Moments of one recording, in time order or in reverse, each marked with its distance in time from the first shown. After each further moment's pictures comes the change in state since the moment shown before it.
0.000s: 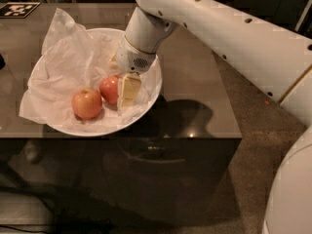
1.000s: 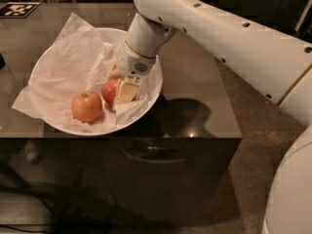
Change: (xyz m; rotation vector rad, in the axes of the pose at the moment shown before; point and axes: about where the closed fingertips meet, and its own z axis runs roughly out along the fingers) arm 0.004 0.001 0.009 -0.006 -0.007 -0.003
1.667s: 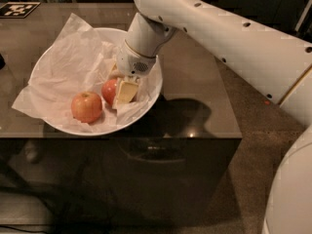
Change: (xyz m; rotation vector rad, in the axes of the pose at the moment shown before) arm -0.001 0.001 -0.002 -0.002 -0.002 0.005
